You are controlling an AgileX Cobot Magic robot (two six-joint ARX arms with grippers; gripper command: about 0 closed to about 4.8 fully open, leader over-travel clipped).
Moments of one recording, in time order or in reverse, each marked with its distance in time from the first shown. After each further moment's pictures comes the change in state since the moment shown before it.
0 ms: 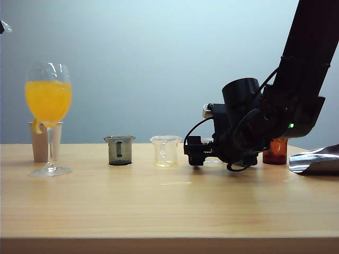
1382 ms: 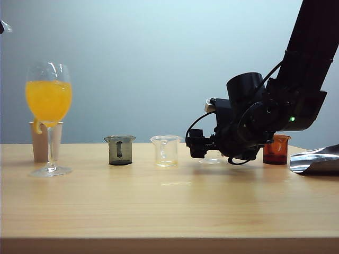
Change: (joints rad) left arm 0.000 0.000 0.000 0.000 0.000 0.000; right arm -0.031 -0.017 0.028 -0.030 -0.079 0.014
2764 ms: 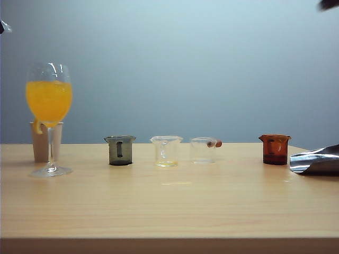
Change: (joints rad) left arm 0.000 0.000 0.000 0.000 0.000 0.000; right arm -0.107 -1.519 -0.396 -1.073 -0.089 -0.023
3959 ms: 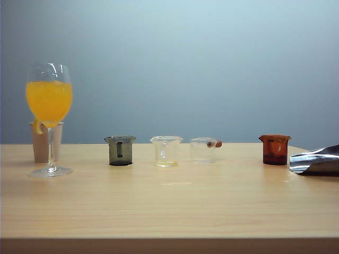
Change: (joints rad) left arm -0.044 -0.705 -0.450 0.131 0.001 0.000; right arm -0.259 -0.586 -0.634 0.164 -0.018 0.052
